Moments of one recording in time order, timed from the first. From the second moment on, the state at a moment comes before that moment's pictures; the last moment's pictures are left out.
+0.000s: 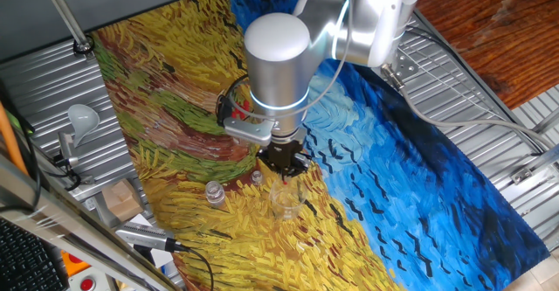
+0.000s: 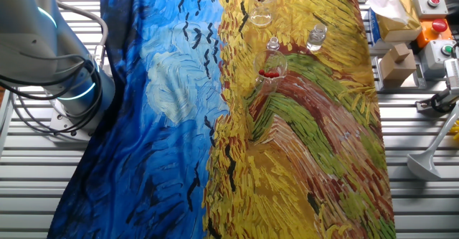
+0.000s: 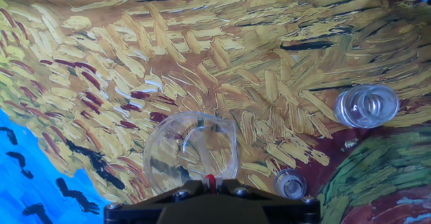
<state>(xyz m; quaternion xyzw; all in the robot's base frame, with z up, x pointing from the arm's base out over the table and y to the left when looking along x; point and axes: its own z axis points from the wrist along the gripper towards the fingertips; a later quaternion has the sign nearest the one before) 0.446 0.258 0.120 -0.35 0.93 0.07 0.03</state>
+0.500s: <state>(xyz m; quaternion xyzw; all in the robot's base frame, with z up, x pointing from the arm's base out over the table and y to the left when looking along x) 0.450 0.260 0.136 -0.35 0.93 0.08 0.02</state>
